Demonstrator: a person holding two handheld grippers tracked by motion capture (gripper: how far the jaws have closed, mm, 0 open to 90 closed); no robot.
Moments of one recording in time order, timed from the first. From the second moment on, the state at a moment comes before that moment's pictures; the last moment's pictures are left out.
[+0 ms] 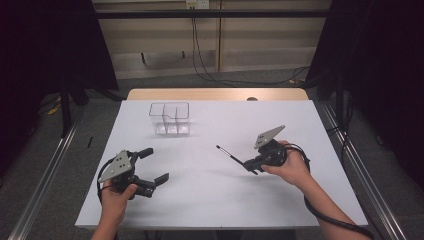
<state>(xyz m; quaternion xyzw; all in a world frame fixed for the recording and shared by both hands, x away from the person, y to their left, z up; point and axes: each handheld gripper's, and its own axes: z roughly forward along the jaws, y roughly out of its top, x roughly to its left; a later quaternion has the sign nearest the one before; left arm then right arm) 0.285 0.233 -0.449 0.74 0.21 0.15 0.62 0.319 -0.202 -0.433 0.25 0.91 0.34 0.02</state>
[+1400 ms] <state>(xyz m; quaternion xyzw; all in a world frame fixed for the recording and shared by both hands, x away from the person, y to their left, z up) 0.284 0.237 -0.451 0.74 0.21 0.16 0.62 0.305 -0.216 -0.443 0.27 0.77 0.56 0.09</state>
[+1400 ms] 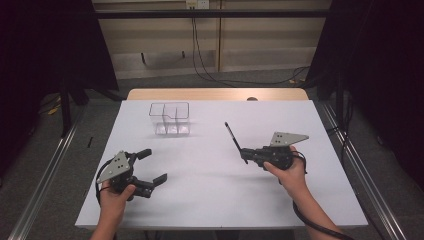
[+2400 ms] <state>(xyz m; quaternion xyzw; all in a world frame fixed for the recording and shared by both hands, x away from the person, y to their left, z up) 0.285 0.235 -0.452 0.74 0.21 0.15 0.62 0.303 -0.205 -0.451 0.26 0.73 0.62 0.10</state>
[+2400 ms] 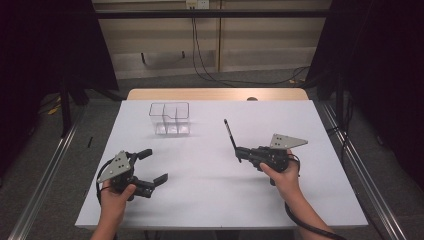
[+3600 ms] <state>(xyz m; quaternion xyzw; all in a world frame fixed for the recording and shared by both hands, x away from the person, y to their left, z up) 0.287 0.221 -0.451 0.74 0.20 0.14 0.62 0.304 -0.177 -0.455 0.23 0.73 0.64 0.07</state>
